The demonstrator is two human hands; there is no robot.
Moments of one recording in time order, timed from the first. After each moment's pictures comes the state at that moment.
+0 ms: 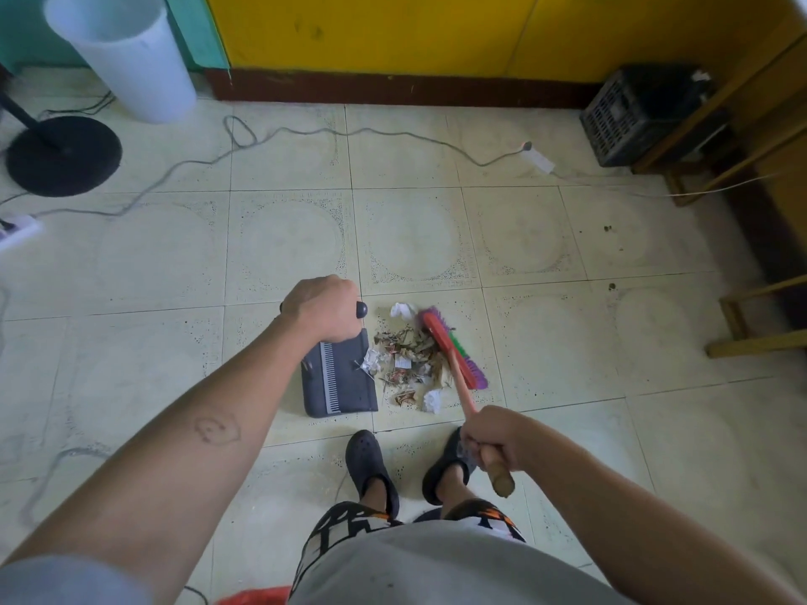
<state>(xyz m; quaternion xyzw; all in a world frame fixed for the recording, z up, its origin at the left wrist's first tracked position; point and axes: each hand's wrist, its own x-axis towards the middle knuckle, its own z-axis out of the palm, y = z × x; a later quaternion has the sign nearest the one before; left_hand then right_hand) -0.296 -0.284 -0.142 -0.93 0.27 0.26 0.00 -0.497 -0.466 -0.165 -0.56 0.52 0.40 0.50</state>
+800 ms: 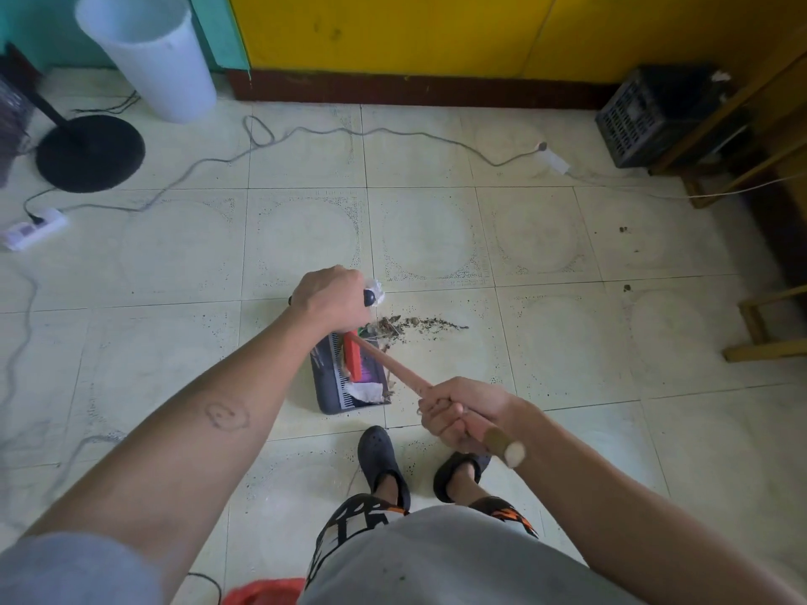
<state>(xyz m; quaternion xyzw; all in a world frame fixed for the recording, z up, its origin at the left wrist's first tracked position) -0.304 -0.264 -0.135 -0.94 0.23 0.23 -0.04 -0.463 -0.418 -0.131 -0.28 0.42 0.50 0.71</state>
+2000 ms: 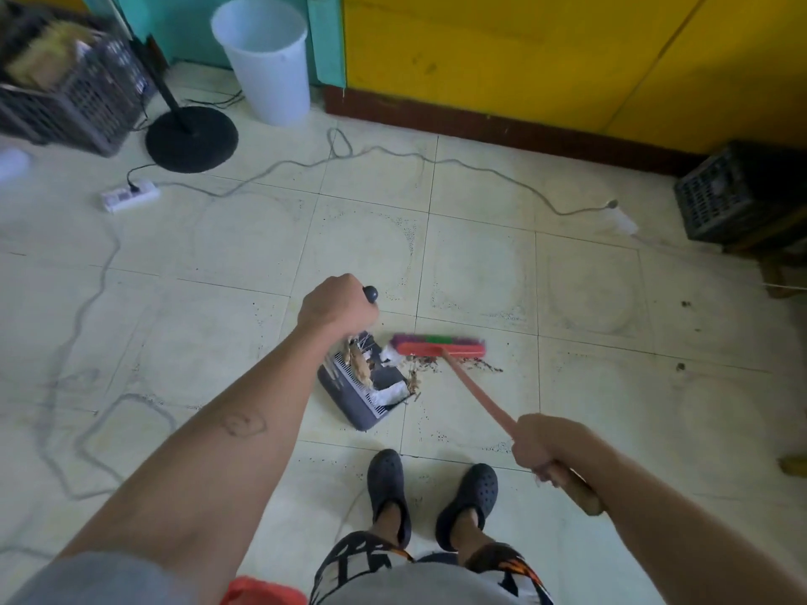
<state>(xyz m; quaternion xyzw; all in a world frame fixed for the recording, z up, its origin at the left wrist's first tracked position) -0.281 -0.199 -0.140 -0.96 -0.04 0.23 -0.19 -0.424 -0.447 -0.144 -0.79 0.15 0.60 0.05</state>
